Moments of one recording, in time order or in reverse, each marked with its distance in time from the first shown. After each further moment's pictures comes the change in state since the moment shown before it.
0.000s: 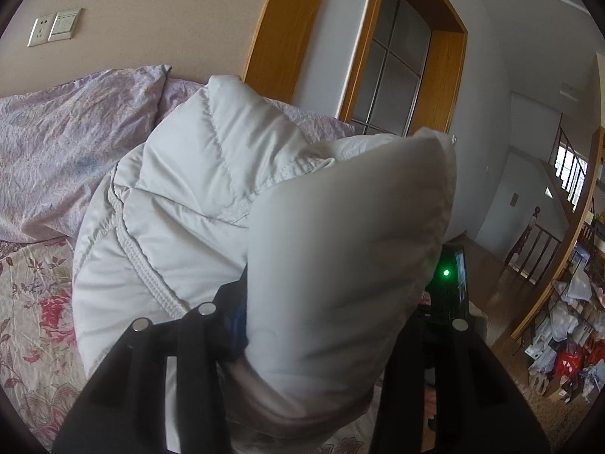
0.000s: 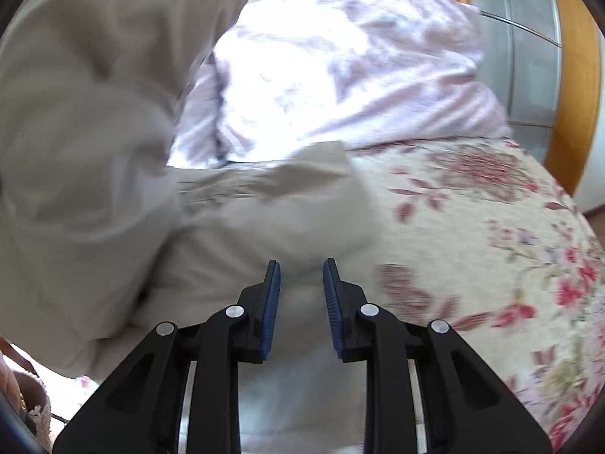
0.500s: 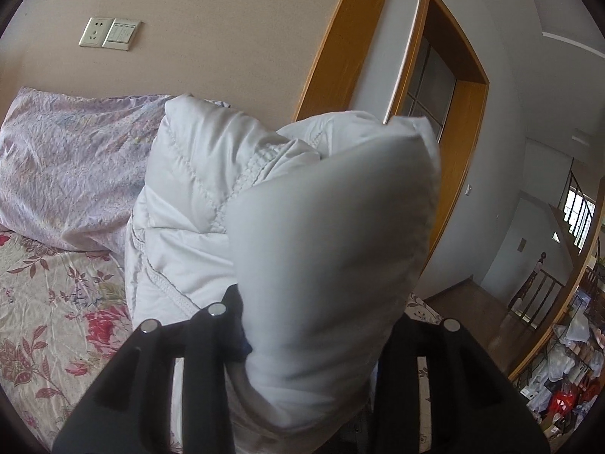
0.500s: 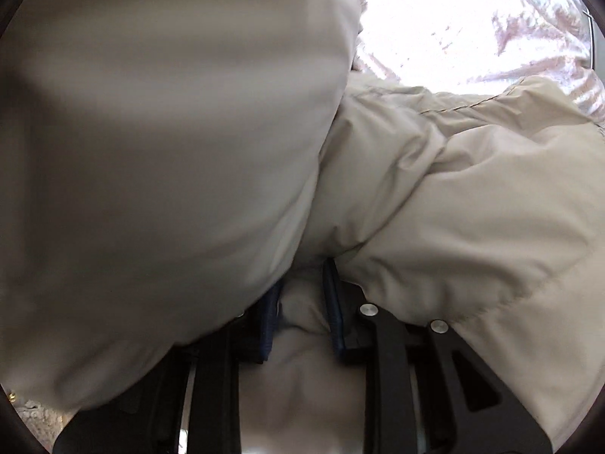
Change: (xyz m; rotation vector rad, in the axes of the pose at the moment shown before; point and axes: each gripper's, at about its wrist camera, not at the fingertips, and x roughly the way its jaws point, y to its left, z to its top) left arm -0.076 0.077 0.028 -0.107 -0.144 0.039; right arm 0.057 0.153 -0.039 -0.098 0.127 0.250
